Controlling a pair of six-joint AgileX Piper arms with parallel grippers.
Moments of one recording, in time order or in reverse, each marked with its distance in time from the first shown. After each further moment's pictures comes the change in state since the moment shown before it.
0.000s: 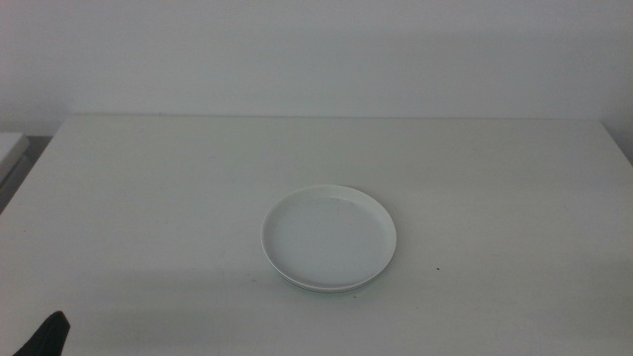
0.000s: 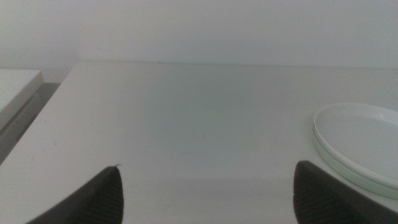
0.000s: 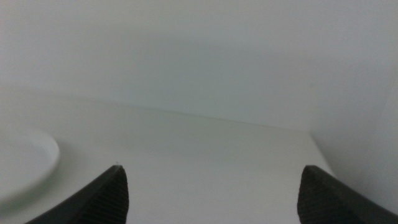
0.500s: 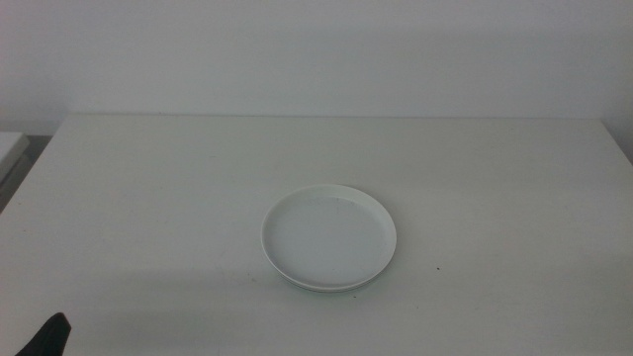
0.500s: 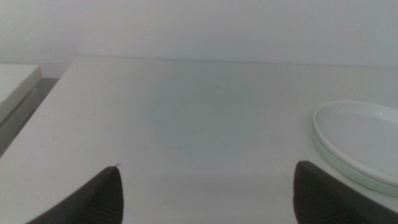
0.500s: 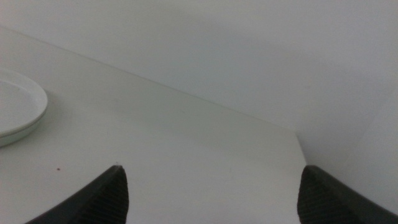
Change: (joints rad) left arm 0.000 0.000 0.000 -0.009 0.009 0.000; right arm 0.005 0.000 -0.032 -0.116 0.097 -0.085
